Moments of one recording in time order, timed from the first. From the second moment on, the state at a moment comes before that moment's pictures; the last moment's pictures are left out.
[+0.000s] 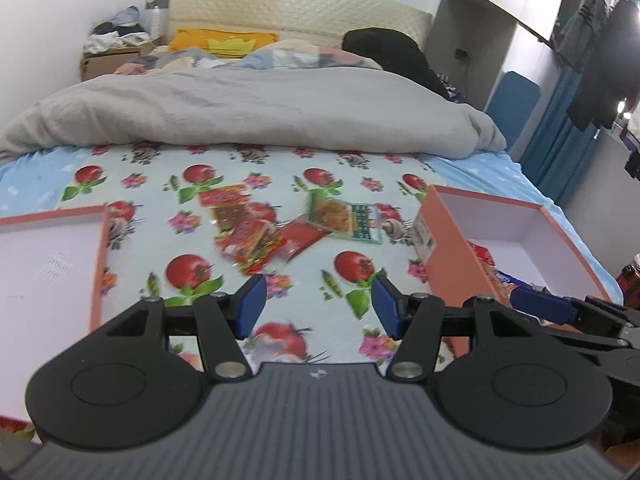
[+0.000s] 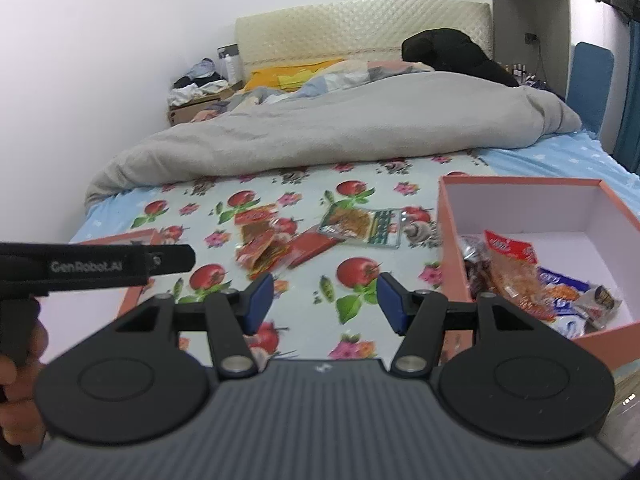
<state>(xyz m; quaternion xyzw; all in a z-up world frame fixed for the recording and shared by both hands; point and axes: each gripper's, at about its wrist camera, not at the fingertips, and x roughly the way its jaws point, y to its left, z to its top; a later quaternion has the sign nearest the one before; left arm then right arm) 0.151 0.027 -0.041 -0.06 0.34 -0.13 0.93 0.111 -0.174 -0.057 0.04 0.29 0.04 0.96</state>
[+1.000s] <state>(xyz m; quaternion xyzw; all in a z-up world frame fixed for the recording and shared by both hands) 0.176 0.079 -0.113 -0.07 0.36 -0.10 0.93 0.171 -0.140 -0.124 0.07 0.34 0.05 0.94</state>
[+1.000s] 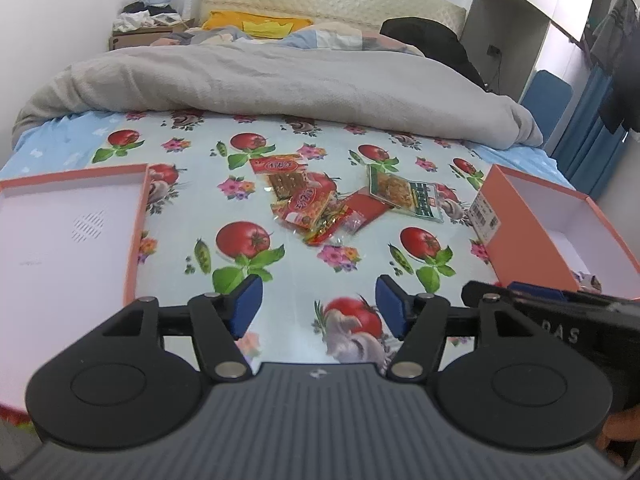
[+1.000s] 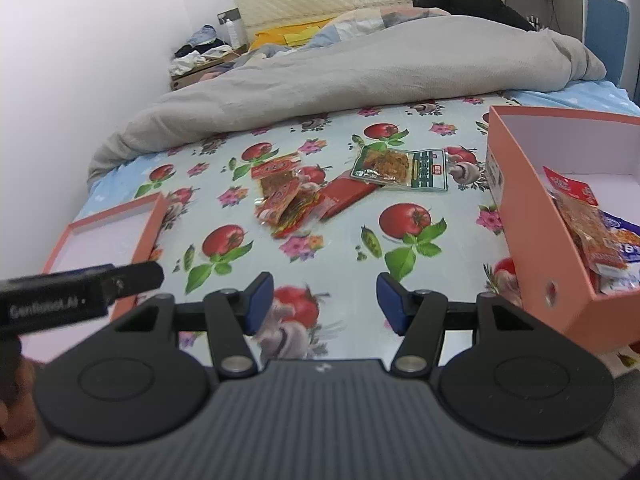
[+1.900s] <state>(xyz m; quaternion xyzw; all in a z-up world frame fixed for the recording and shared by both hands) 0.343 0.034 -0.215 0.02 0.40 -0.15 0.91 0.355 -0.154 -0.195 0.13 0.41 0.02 0.90</state>
